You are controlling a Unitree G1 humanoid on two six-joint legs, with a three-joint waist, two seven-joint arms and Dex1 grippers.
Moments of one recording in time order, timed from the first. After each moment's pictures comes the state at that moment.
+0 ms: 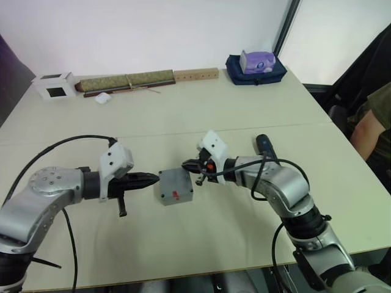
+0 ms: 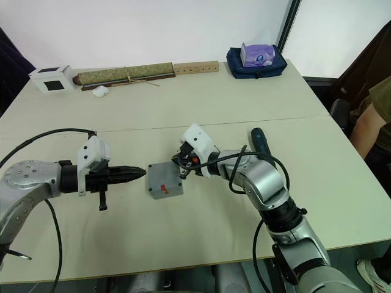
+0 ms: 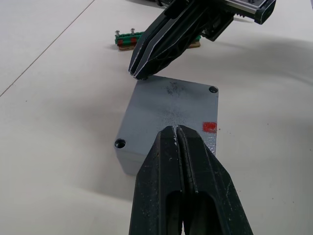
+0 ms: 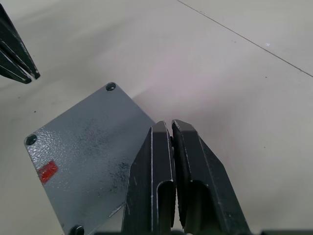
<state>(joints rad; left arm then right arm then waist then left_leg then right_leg) -0.18 0.91 0.12 -0.49 -0.60 0.65 -0.98 -0.63 -0.36 0.31 -0.29 0.39 0.98 0.57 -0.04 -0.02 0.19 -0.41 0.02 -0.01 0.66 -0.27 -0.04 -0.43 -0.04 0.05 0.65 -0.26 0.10</state>
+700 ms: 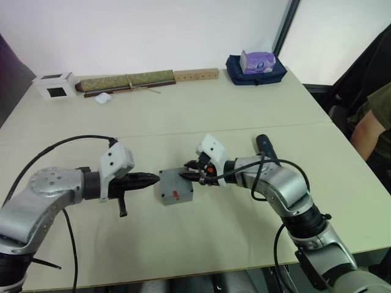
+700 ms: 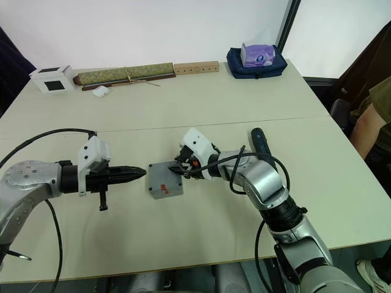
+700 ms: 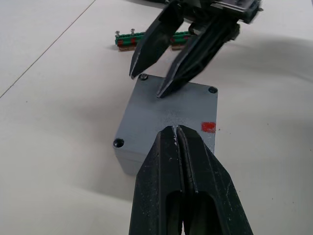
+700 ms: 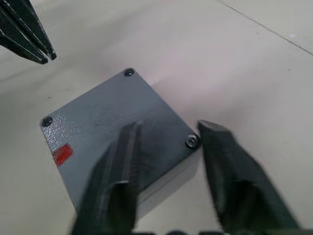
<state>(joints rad) -0.18 0.90 0.11 -0.49 -0.60 0.65 -0.96 -0.64 -0.40 0.31 -0.27 0.38 0.99 0.66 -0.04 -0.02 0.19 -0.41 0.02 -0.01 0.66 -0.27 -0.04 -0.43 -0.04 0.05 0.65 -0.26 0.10</state>
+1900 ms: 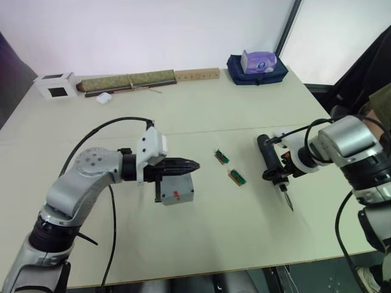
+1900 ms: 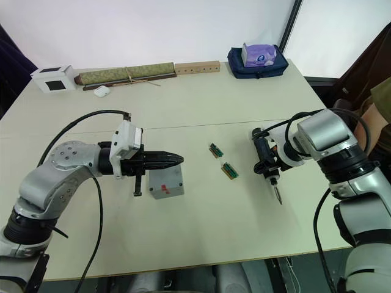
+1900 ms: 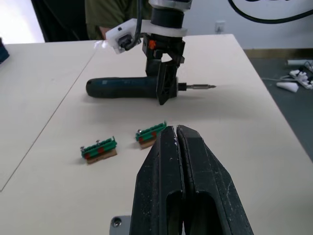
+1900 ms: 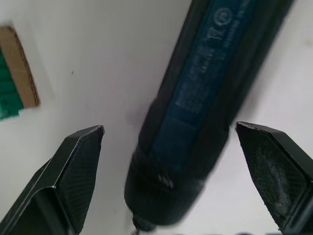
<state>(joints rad) -0.46 0.69 -0.10 -0.42 -0.54 0.52 -1.00 -0.99 -0.87 0.44 0.23 0.42 1.57 0.70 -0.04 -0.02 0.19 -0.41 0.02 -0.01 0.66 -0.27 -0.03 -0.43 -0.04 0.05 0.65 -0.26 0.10</state>
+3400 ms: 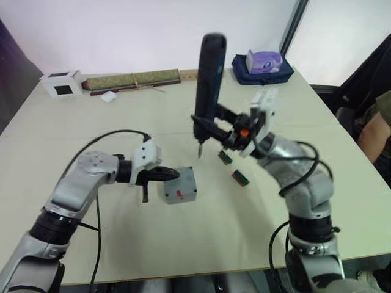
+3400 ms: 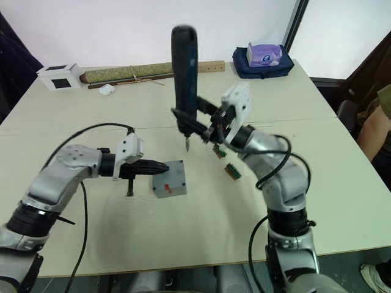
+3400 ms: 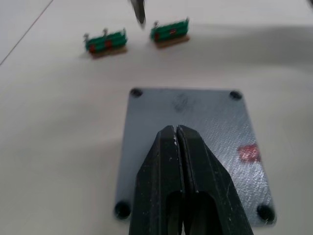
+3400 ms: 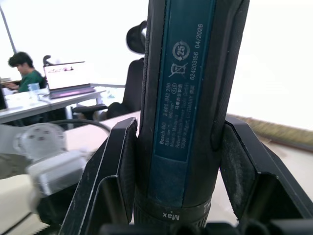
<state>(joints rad) -0.47 0.71 -0.20 -0.13 -0.34 0.40 -1.14 -0.52 -0.21 0.03 -0.35 0.49 0.49 0.64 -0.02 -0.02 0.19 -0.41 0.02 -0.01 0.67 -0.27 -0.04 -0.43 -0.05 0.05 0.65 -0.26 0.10</state>
